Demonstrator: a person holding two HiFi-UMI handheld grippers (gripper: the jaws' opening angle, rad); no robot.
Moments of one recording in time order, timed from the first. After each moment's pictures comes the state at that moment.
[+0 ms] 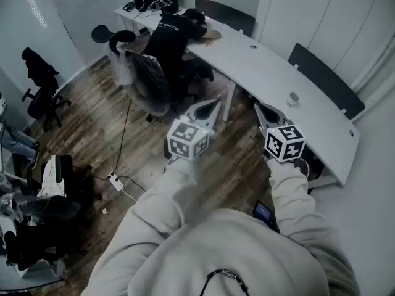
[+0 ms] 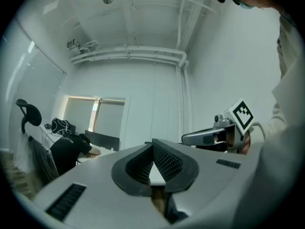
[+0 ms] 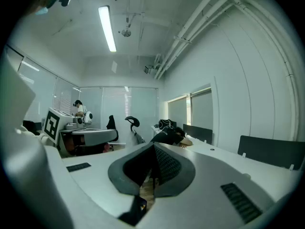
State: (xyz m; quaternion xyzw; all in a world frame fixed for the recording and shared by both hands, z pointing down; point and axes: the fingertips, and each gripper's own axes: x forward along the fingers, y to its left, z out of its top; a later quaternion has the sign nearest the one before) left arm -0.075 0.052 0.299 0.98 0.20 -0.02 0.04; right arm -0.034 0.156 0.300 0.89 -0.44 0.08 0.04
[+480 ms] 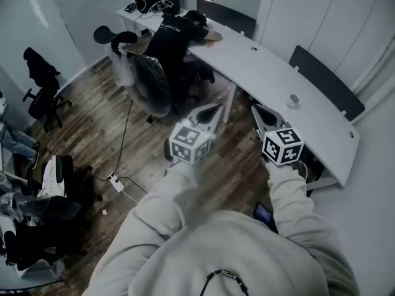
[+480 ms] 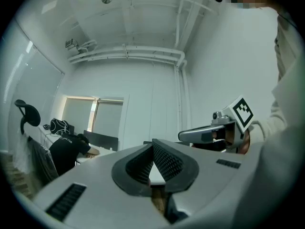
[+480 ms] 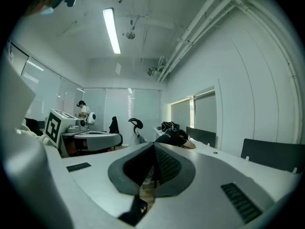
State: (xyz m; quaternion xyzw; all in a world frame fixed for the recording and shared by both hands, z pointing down) left arm -0.083 0.059 0.303 0.98 0.21 -0.02 0.03; right arm -0.049 0.147 0.297 0.89 -0.46 0.06 0.04
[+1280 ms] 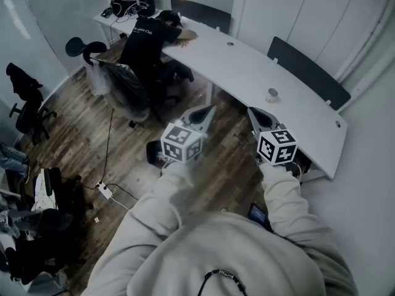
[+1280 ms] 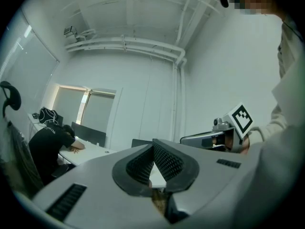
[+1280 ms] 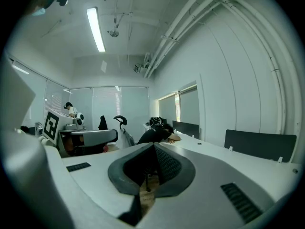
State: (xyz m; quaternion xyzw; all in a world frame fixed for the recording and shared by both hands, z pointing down) left arm -0.028 0.138 0.306 0.96 0.26 0.00 0.07; right arm 0.005 0.243 0.311 0.91 -0.40 0.10 0.02
